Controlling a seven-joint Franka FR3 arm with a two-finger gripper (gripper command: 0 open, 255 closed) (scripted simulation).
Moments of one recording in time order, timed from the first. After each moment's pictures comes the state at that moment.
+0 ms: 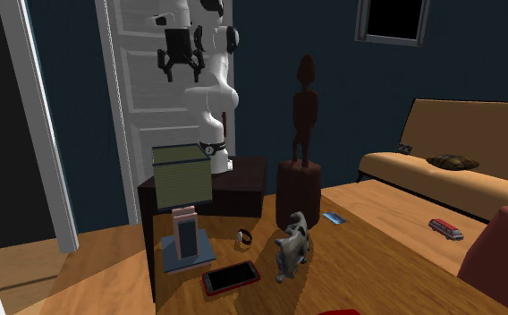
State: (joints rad) arm -0.02 -0.79 -0.03 -2.40 -0.04 1.43 -0.02
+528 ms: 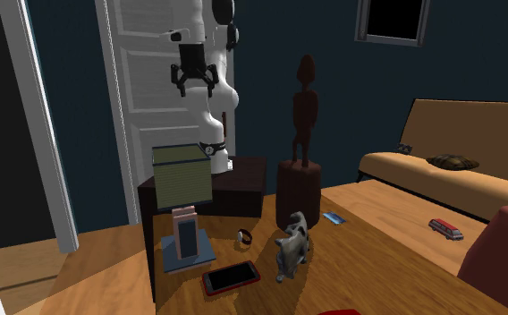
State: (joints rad) arm 0.02 -0.70 0.06 -2.47 0.04 1.59 0.09
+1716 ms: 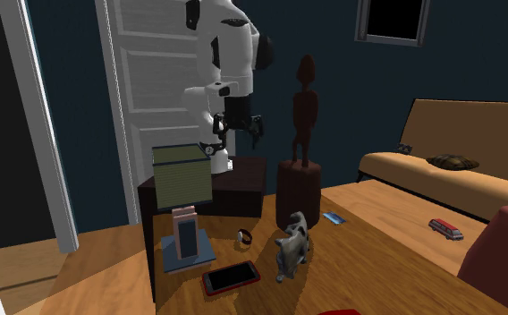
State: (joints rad) arm 0.10 -0.15 0.31 -2.39 0.12 2.08 0.41
